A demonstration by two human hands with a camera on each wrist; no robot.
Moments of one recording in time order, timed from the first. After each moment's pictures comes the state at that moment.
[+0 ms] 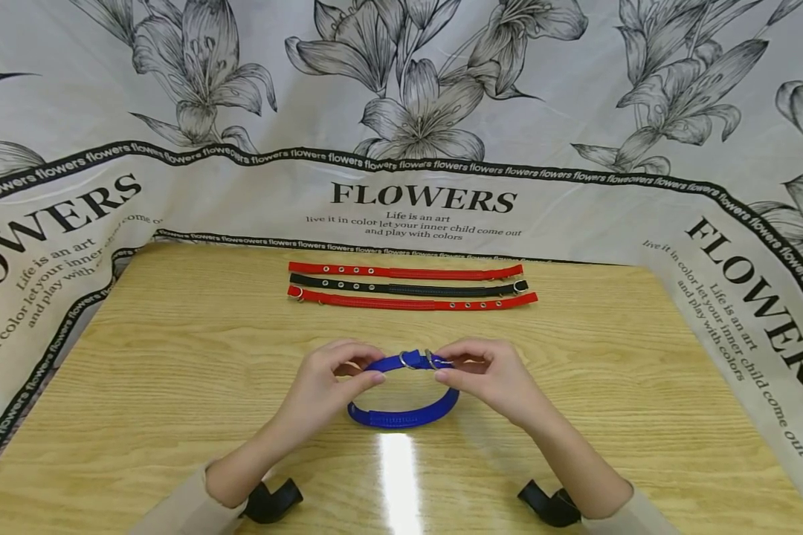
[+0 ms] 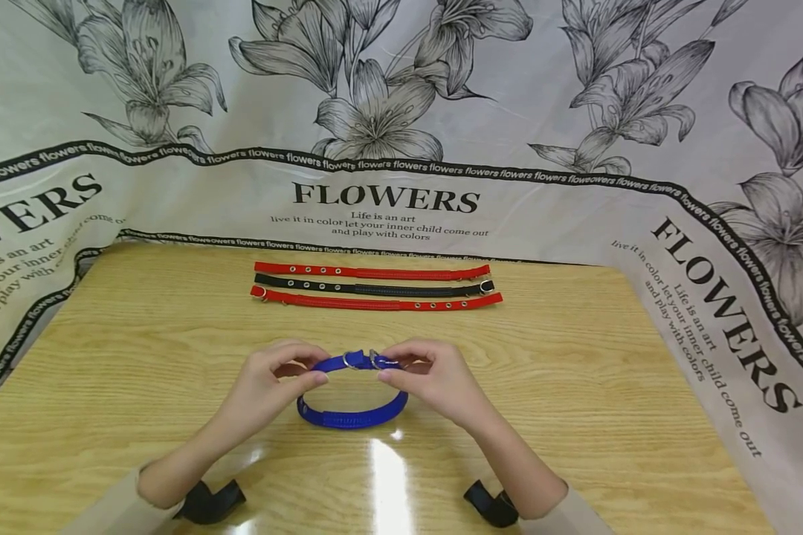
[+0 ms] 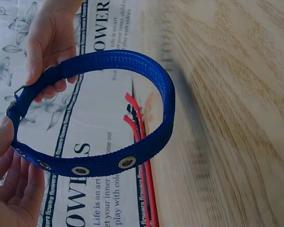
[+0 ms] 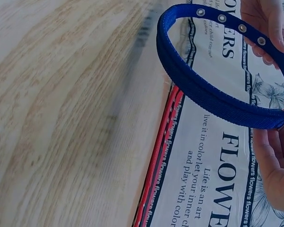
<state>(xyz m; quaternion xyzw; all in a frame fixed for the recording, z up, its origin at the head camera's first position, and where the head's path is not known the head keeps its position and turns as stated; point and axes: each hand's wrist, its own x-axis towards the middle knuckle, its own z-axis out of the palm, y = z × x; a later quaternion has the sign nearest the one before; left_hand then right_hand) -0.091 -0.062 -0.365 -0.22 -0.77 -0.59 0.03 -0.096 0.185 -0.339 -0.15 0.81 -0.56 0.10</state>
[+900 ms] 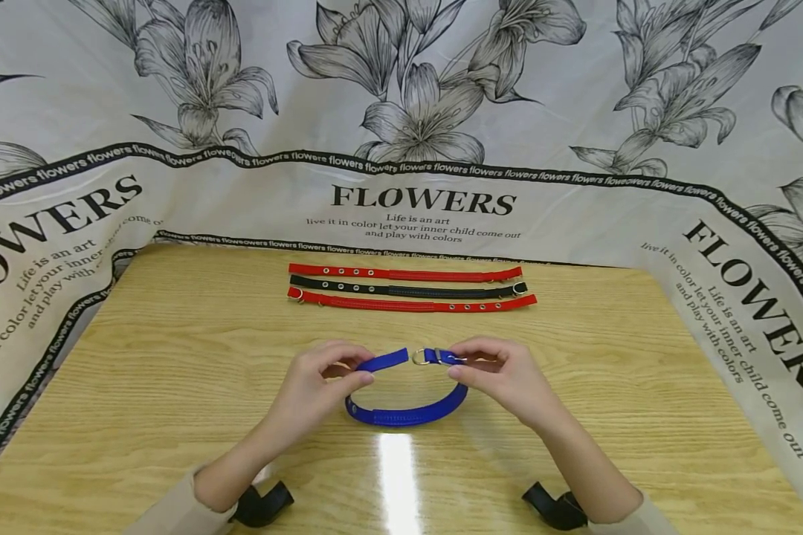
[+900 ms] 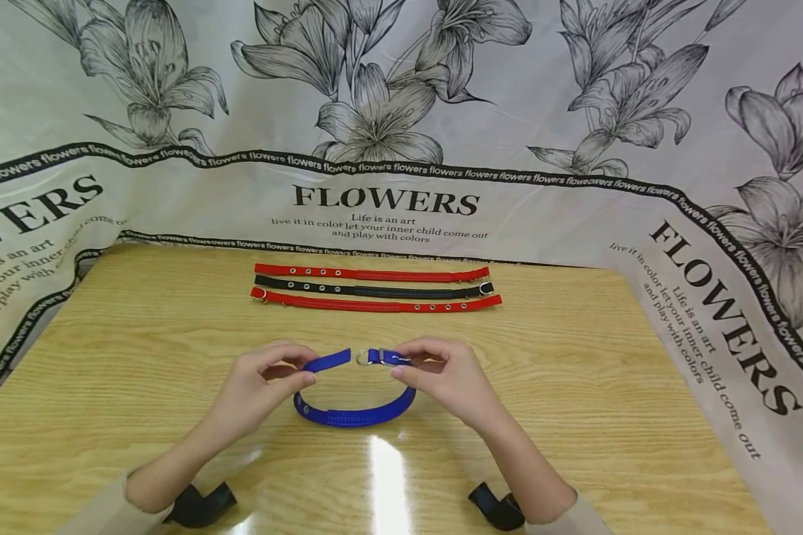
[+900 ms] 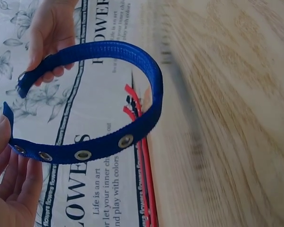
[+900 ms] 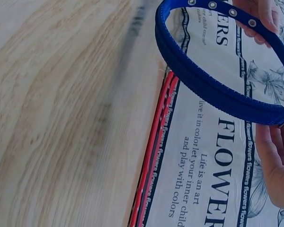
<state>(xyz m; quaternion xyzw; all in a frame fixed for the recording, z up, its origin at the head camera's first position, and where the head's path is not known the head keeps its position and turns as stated) -0.090 -0.073 -0.367 -0.21 -0.77 -0.60 0.03 -0.093 0.196 -0.333 -0.11 0.81 -0.57 0.09</state>
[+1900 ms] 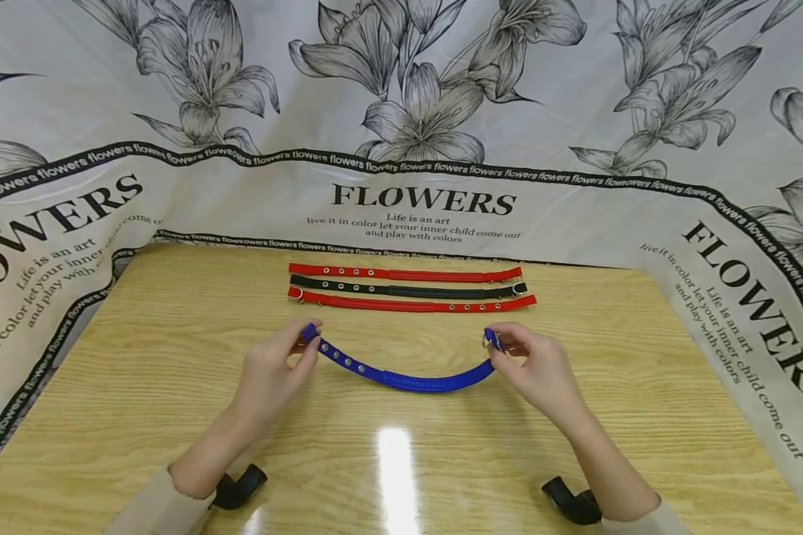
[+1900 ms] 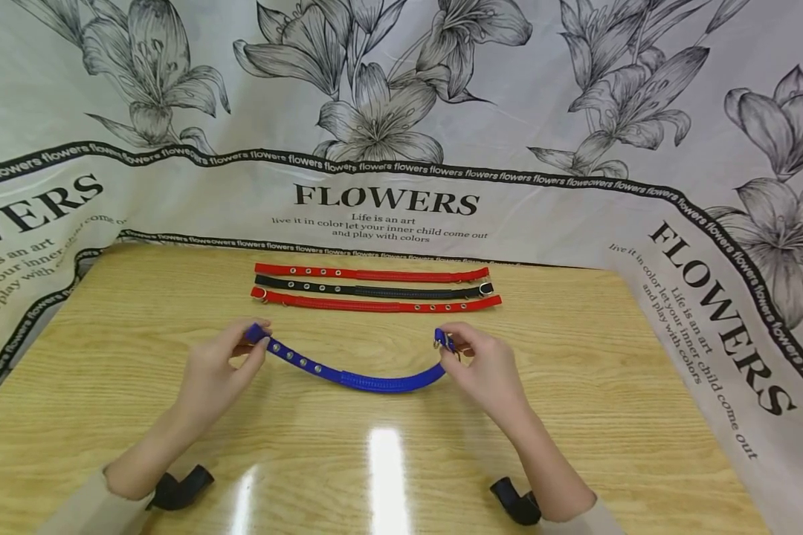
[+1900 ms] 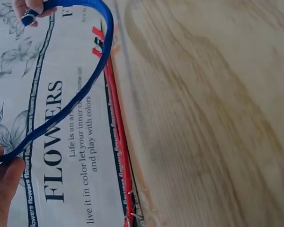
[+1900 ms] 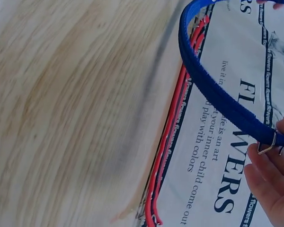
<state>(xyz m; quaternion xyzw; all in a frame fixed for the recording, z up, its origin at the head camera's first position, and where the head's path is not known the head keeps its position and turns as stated) -0.110 -0.112 -0.381 -0.26 -0.84 -0.39 0.29 -0.103 0.225 -0.347 -0.16 0.91 -0.35 -0.13</state>
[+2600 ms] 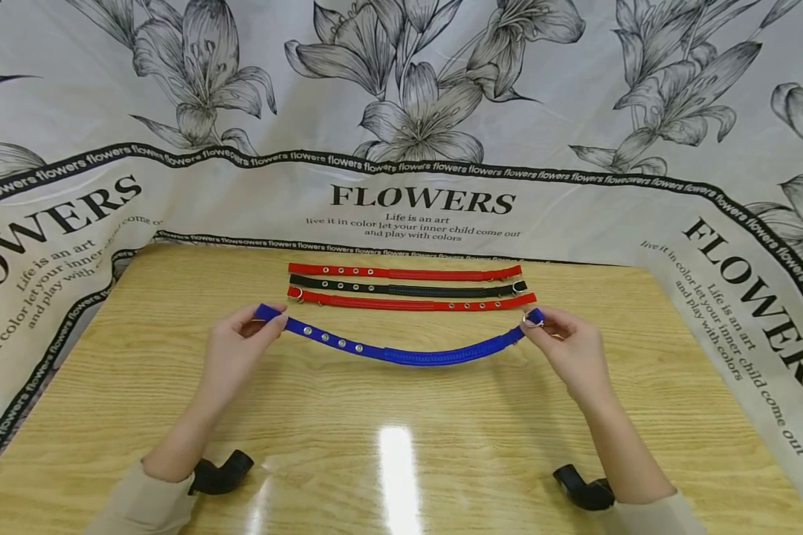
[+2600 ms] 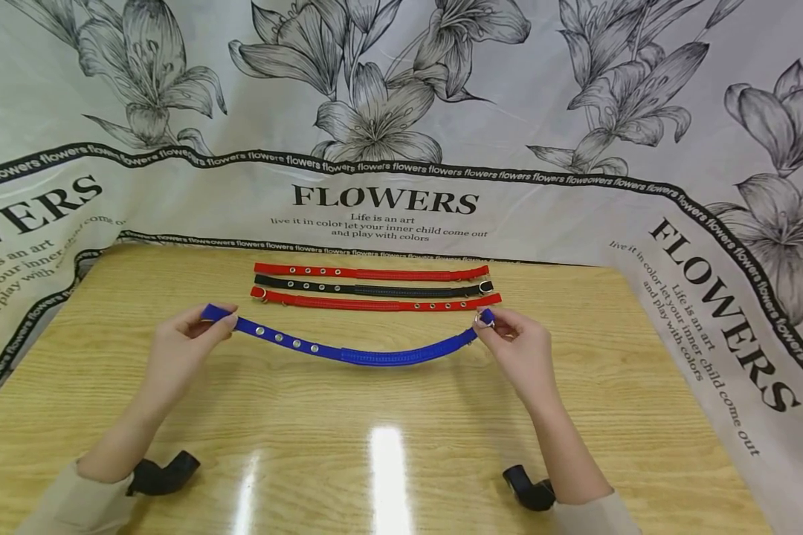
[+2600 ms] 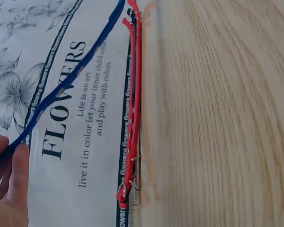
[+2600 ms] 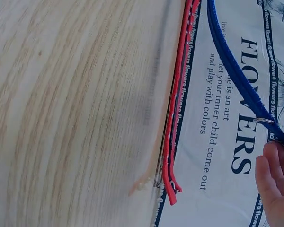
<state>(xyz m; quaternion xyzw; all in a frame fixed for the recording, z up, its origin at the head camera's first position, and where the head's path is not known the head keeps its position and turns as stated) -0.123 -0.146 -0.366 -0.02 -0.78 -0.62 0.09 -0.118 0.260 -0.344 0.01 0.87 -0.47 -0.12</state>
